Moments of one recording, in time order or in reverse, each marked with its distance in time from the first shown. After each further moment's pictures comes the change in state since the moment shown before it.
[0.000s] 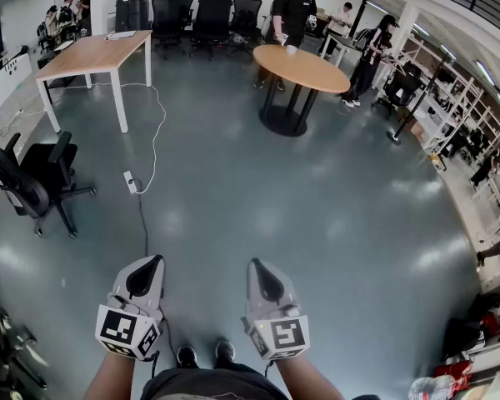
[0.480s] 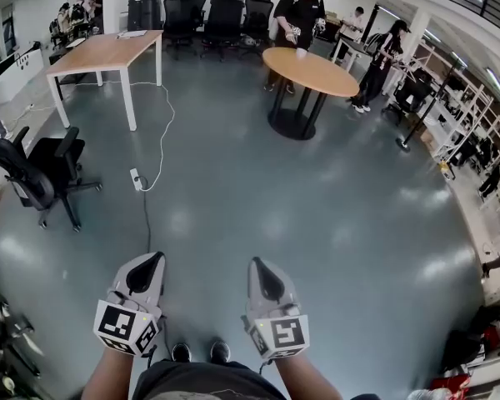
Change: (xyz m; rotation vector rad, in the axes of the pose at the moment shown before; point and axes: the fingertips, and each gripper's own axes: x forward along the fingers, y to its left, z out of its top) left arm 0.010 -0.025 0.006 0.010 -0.004 0.028; right arm -0.006 -0.026 0.008 -0.004 -0.023 0.037
